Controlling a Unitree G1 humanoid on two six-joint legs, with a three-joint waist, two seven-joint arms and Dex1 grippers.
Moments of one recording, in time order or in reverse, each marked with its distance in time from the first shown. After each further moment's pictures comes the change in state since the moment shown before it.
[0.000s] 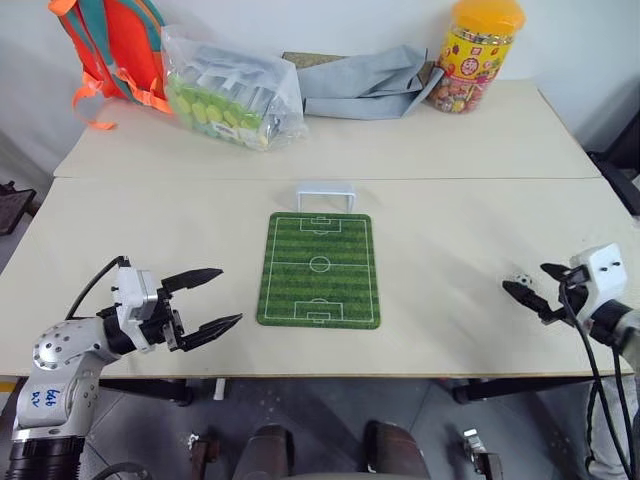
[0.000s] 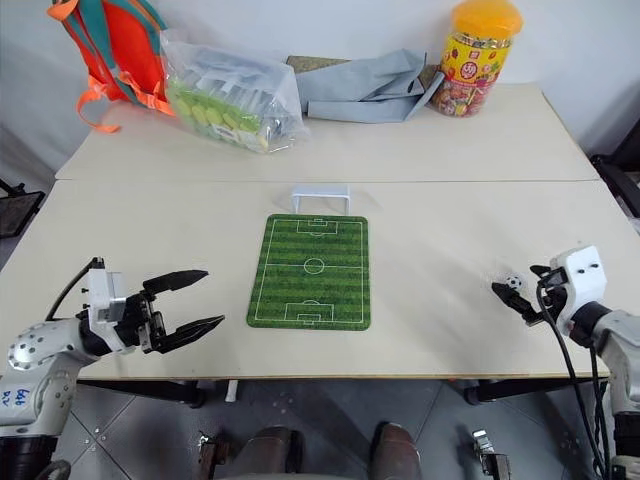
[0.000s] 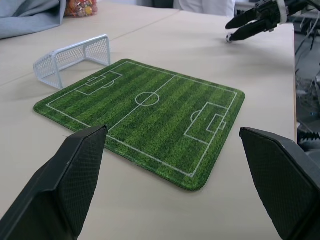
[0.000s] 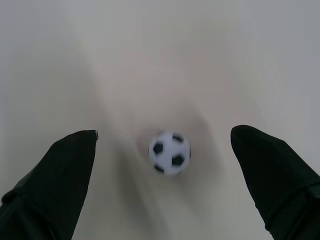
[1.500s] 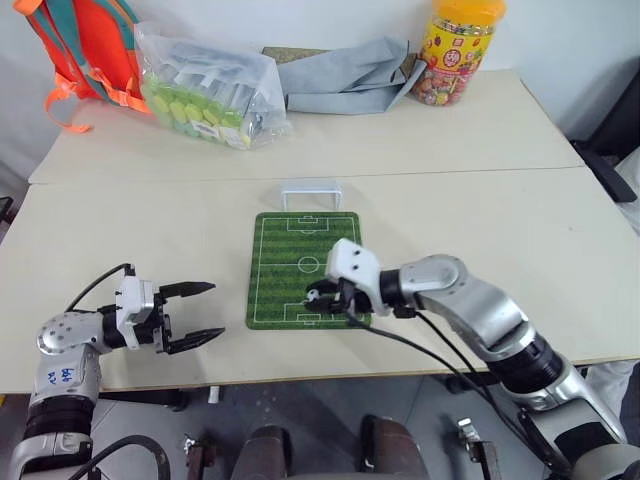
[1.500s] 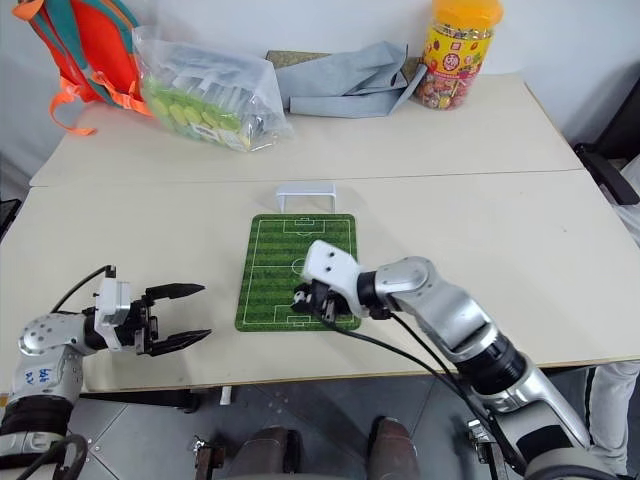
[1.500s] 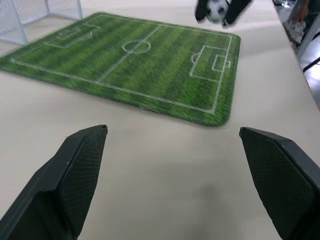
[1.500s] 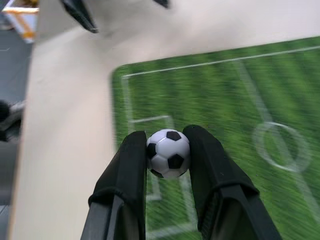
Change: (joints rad) left arm -0.170 -0.009 -0.068 0.522 0.117 -0.324 -0.281; right arm -0.501 0.308 0.865 -0.538 -0.069 0.385 0.072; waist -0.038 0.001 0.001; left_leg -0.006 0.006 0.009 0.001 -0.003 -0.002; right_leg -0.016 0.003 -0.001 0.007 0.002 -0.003
